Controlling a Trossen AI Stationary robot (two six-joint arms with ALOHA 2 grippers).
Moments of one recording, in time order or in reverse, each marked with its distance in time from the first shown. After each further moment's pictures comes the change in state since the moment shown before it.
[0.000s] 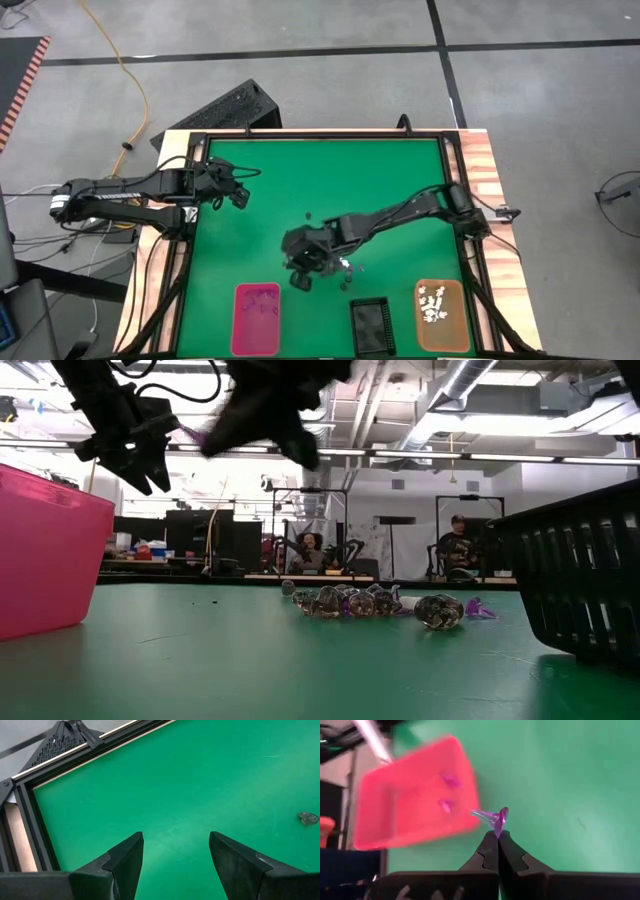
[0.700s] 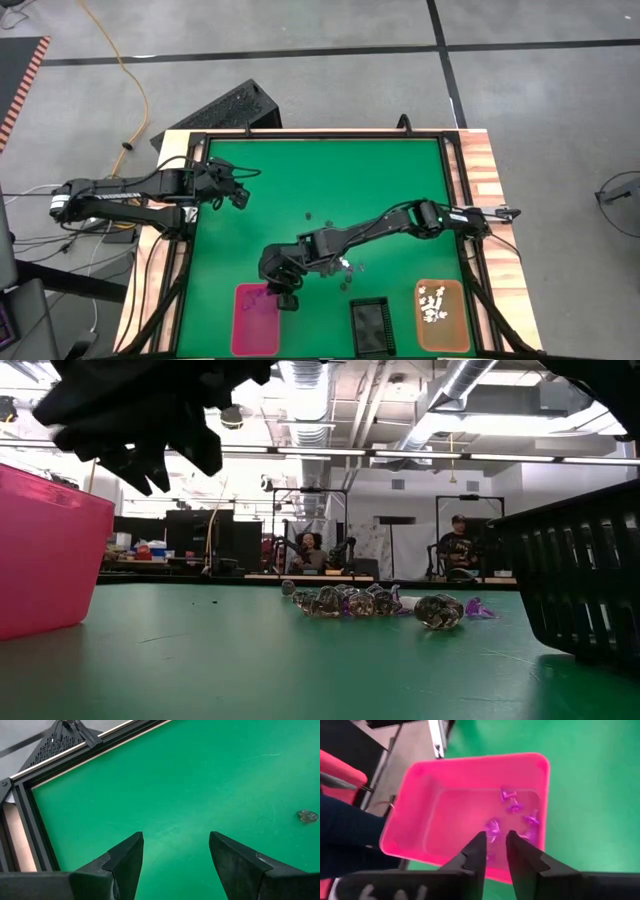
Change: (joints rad) left arm 0.000 0.000 0.000 -0.003 0.008 0.003; right arm 0.030 0.295 0.389 -0.062 -0.176 -0.215
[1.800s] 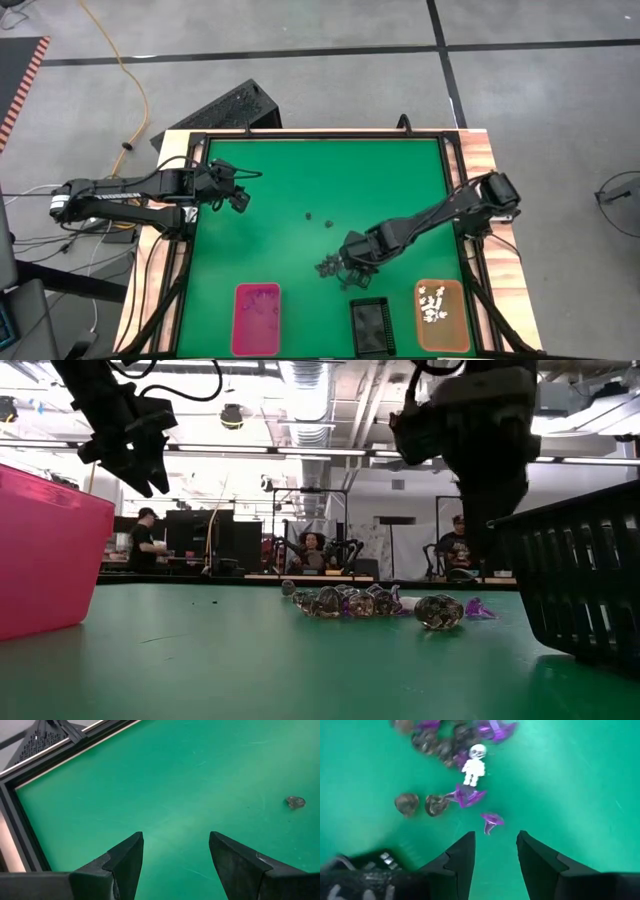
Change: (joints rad) left arm 0.000 0.000 0.000 0.003 0.061 0.037; right arm 0.066 -0.616 -0.912 -0.303 0.273 0.562
